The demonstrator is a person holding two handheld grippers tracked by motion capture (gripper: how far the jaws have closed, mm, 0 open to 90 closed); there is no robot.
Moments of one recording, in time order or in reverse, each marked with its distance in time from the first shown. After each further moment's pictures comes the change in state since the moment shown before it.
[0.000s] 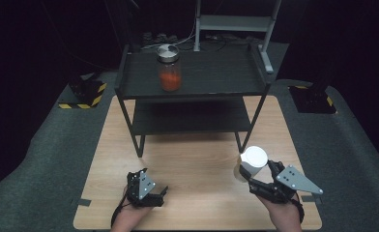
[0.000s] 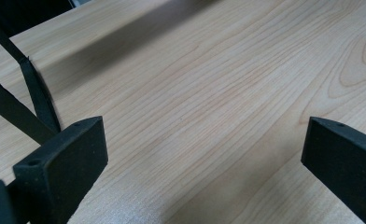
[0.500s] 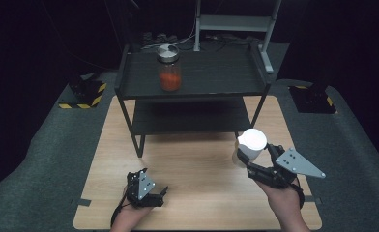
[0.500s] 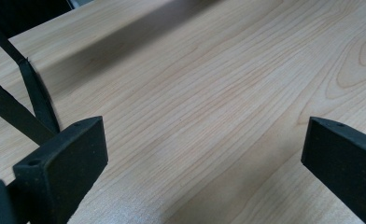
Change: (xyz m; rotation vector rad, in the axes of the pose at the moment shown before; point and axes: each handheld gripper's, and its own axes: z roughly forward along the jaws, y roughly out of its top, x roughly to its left) left arm 0.001 -0.001 -0.001 -0.006 -0.005 -0.003; right arm -0.001 0.042 0.019 -0.026 -0.005 -0.030
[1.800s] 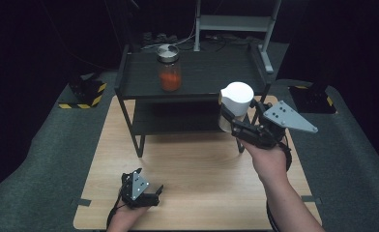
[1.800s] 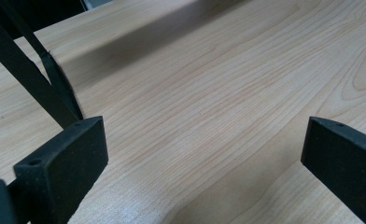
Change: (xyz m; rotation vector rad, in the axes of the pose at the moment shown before) left arm 0.005 -0.010 -0.009 -0.024 0.031 -0.042; right arm 0.006 0.086 0.063 -0.111 -0.010 -0.012
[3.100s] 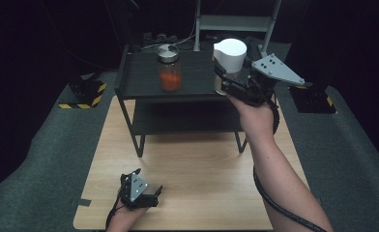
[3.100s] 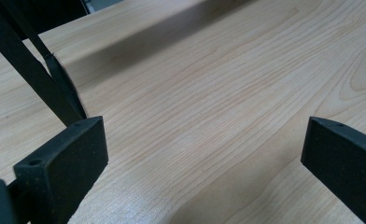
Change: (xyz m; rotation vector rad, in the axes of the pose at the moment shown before) left arm -0.001 -0.004 -0.004 -0.017 0.006 -0.003; right arm -0.009 0.043 0.069 -0.022 -0.099 -0.002
